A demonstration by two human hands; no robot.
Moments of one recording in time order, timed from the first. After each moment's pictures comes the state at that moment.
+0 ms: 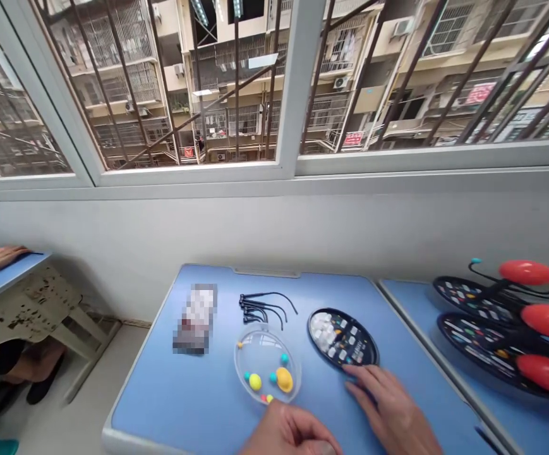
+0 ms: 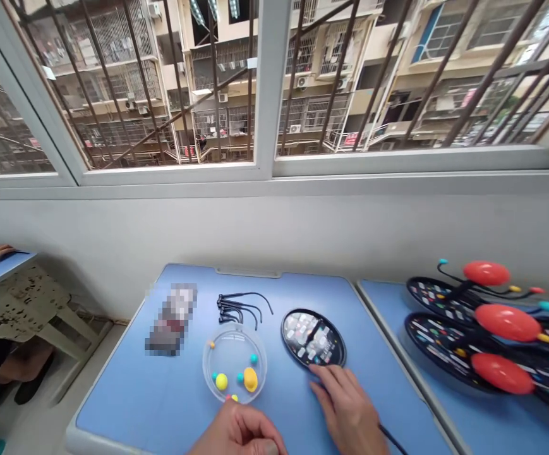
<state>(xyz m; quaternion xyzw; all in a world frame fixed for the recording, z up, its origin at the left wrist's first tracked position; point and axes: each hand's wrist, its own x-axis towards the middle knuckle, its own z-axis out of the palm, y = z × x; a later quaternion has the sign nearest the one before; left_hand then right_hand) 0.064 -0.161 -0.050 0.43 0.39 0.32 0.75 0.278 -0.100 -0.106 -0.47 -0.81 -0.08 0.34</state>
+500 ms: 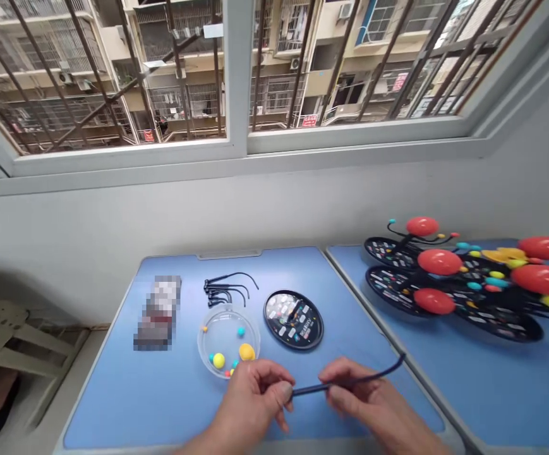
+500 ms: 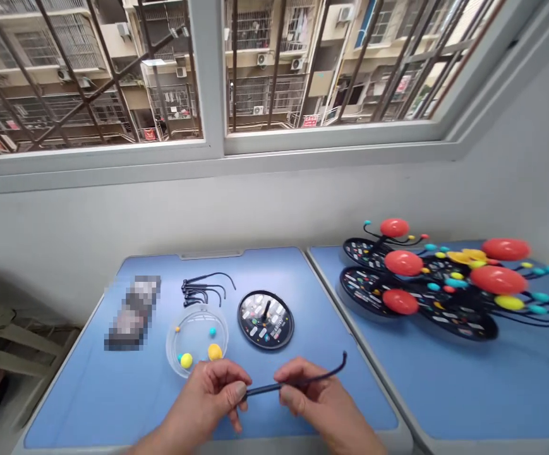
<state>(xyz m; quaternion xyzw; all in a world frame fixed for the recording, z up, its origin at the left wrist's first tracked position) 0.087 -0.148 -0.035 0.44 0.46 0.32 0.70 0.277 -0.157 -0.057 -0.52 -0.53 0.55 0.39</state>
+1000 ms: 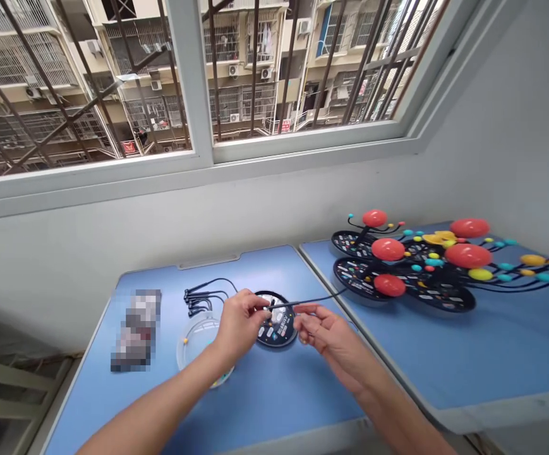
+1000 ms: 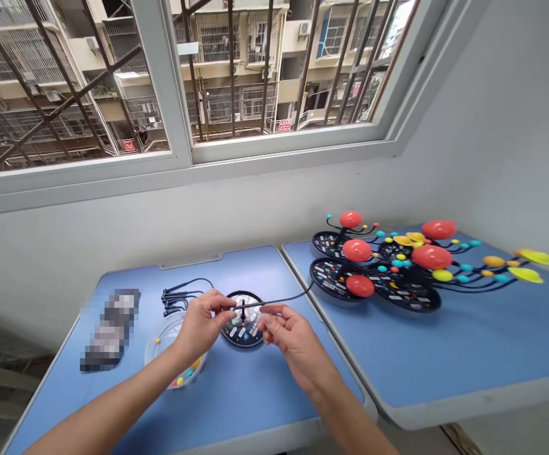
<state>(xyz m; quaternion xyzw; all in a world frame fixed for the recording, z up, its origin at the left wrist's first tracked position) 0.117 -0.069 0.001 0.71 0.48 0.38 0.35 0.281 -0.112 -0.027 -0.47 -0.36 0.59 0.55</state>
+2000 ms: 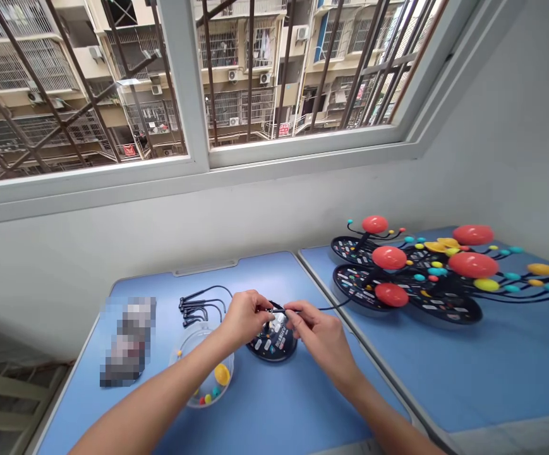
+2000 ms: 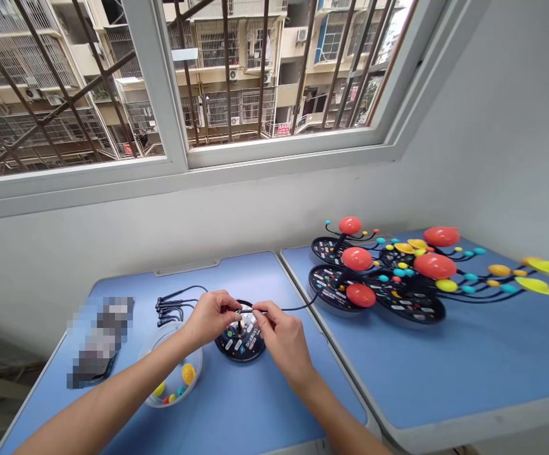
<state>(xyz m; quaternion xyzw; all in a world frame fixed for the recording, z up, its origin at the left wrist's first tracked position) 0.133 -0.032 -0.004 0.77 0.47 0.25 0.35 0.282 -0.085 -0.037 -0.62 -0.59 0.27 0.44</state>
